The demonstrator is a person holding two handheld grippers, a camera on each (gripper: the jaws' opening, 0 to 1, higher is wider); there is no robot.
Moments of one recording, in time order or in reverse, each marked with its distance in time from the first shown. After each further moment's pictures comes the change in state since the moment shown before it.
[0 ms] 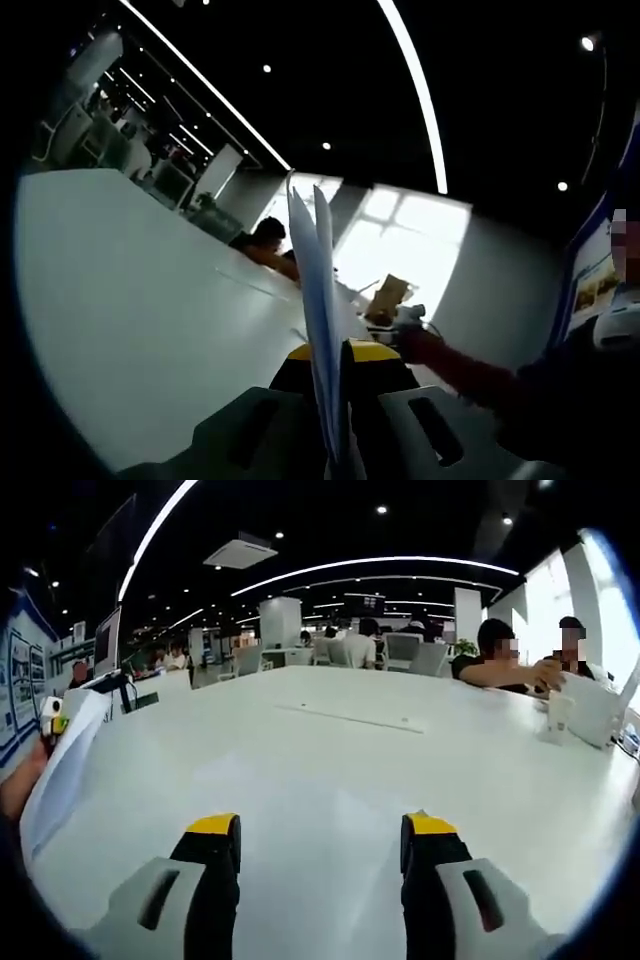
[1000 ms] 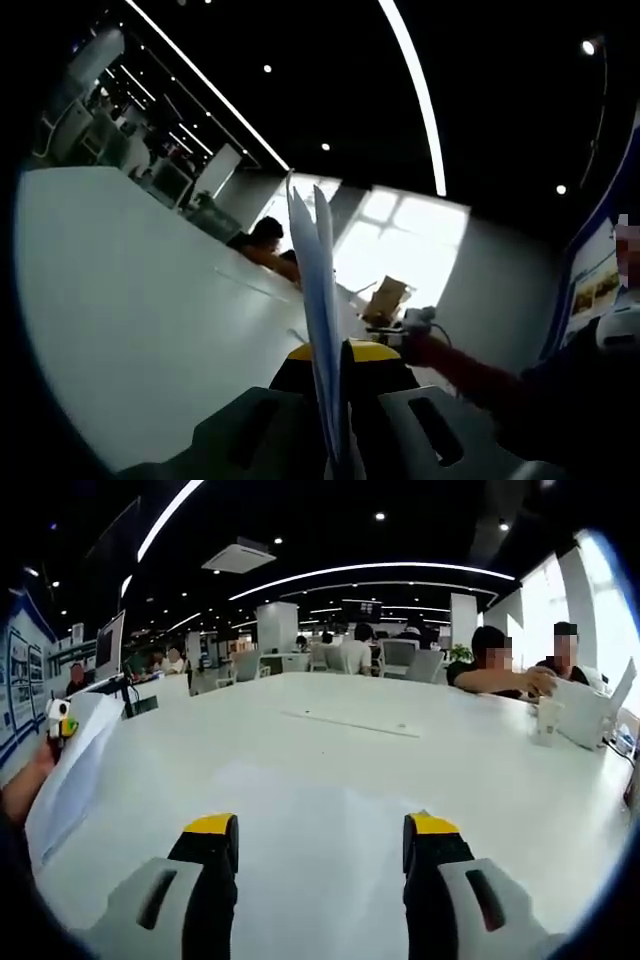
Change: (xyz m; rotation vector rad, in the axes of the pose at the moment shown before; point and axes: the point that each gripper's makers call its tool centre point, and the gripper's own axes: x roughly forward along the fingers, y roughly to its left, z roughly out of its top) left arm 0.000 0.006 0.002 -0.009 -0.003 -0.007; right arm -0.027 0.010 0.005 0.003 -0.026 -0.021
